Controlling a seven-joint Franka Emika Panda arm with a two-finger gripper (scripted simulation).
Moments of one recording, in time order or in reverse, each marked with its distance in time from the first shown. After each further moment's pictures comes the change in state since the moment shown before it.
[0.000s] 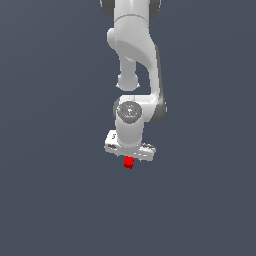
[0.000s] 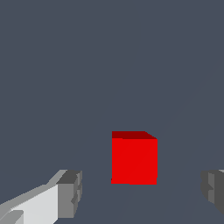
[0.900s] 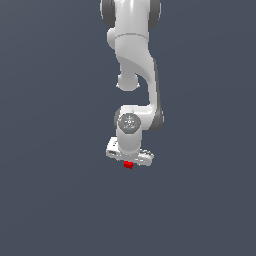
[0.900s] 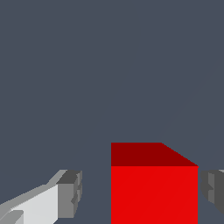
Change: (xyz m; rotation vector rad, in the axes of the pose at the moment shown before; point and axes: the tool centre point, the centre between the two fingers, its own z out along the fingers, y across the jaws) arm 0.001 0.000 0.047 0.000 0.001 0.008
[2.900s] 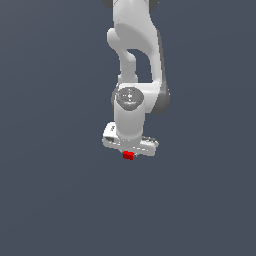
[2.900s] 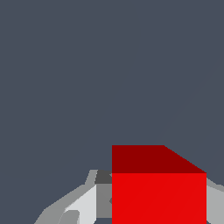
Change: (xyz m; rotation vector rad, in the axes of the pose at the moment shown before) arm 0.001 0.000 -0.095 0.001 0.003 0.000
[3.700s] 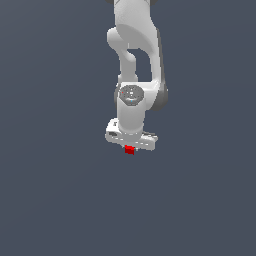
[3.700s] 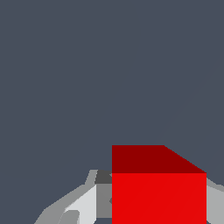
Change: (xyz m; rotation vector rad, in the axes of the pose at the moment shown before) arm -0.033 0.002 0.014 0.000 -0.001 0.000
